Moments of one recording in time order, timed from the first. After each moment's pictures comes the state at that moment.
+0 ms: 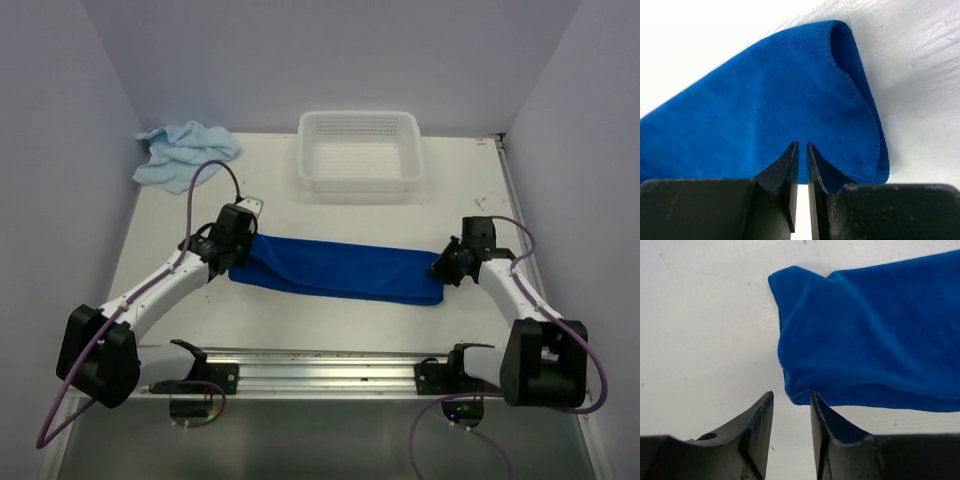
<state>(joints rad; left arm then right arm) -0.45 1.24 0.80 -0.49 -0.30 -0.05 -0.04 1.21 0.65 -0.51 -0.15 0.69</state>
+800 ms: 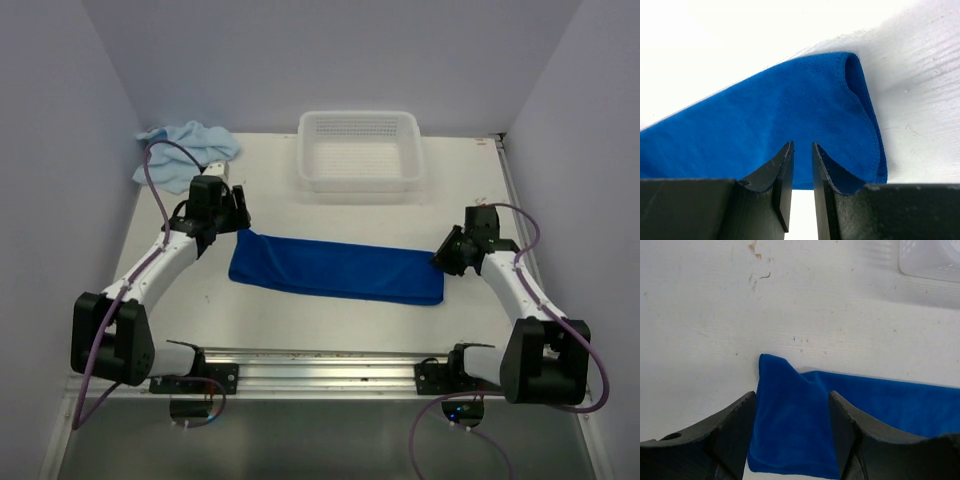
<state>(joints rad) -0.24 1.31 0.91 -0.29 -0.10 -0.31 -0.04 1.23 0.73 -0.54 -0.11 0.64</state>
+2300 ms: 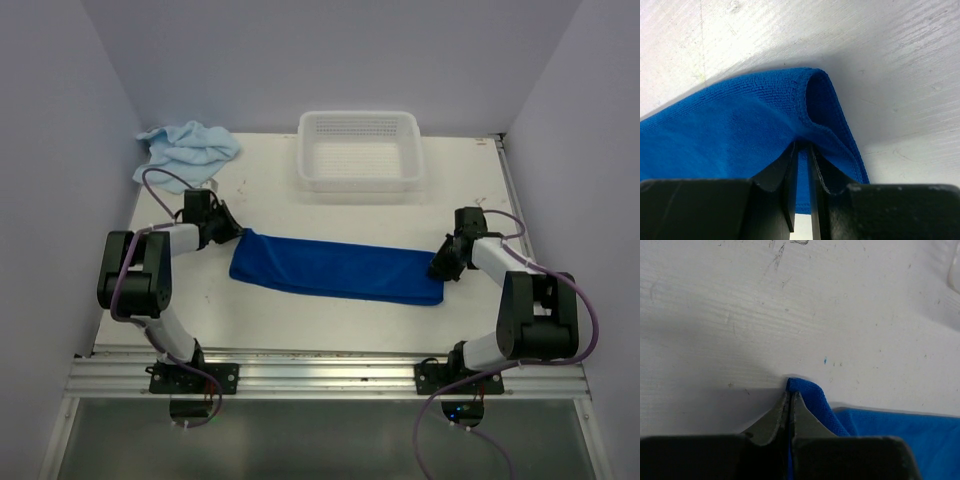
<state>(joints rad) -0.01 1.74 0.83 0.09 0.27 -0.51 -0.04 1.46 0.74 -0.50 -0.08 0.62</state>
